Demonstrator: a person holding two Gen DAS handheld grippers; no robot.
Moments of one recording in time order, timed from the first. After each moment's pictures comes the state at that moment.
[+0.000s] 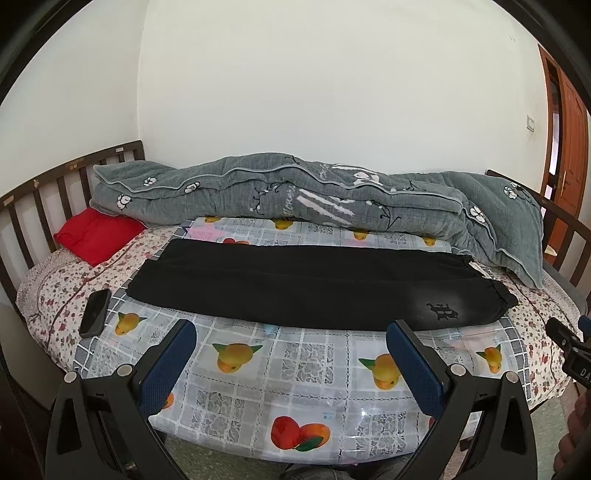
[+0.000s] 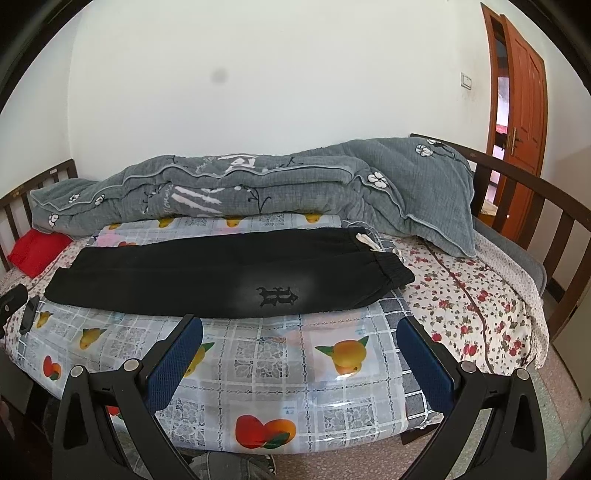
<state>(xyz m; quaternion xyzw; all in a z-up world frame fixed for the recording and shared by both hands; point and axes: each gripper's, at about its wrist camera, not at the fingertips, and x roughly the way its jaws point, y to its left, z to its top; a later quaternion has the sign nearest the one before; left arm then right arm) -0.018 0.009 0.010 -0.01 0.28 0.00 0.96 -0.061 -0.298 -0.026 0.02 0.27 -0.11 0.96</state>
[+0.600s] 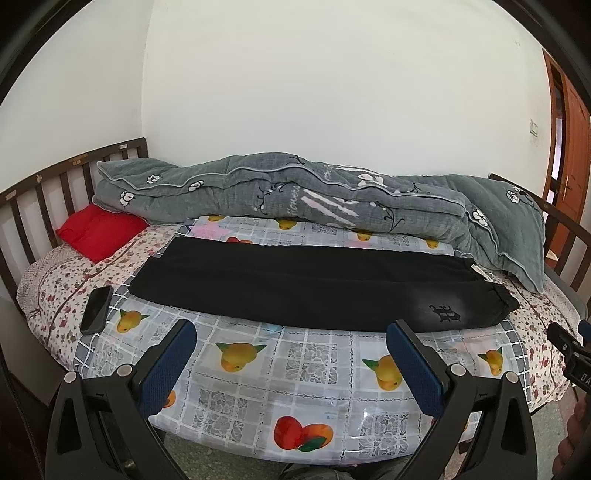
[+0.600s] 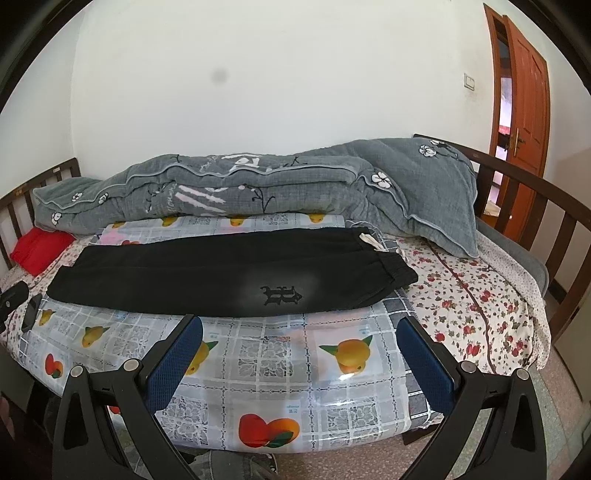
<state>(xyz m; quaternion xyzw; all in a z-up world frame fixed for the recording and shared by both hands) -0.017 0.018 0.011 -0.02 0.28 0.00 0.96 -0.063 -0.294 -0.027 0.02 0.27 -0.10 0.96</state>
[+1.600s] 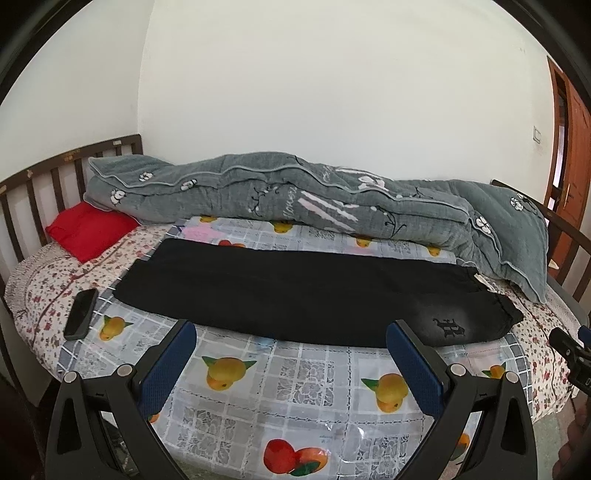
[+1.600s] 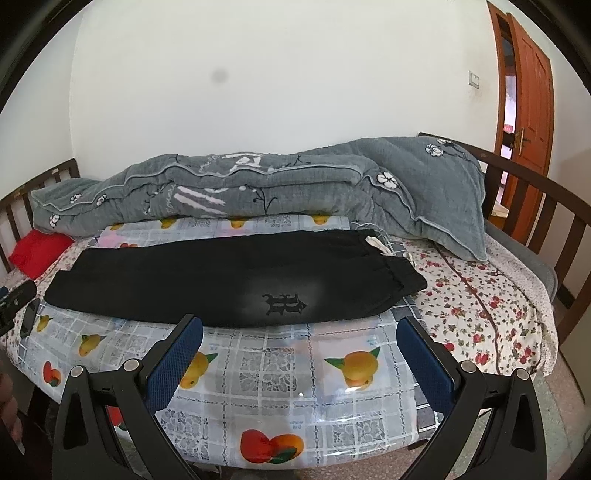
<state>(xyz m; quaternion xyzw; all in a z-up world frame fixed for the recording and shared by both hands) 0.021 0.017 -0.007 -0.03 0.28 -0.01 0.96 -0.029 -0.299 -0.035 0.02 0.27 -0.10 0.96</state>
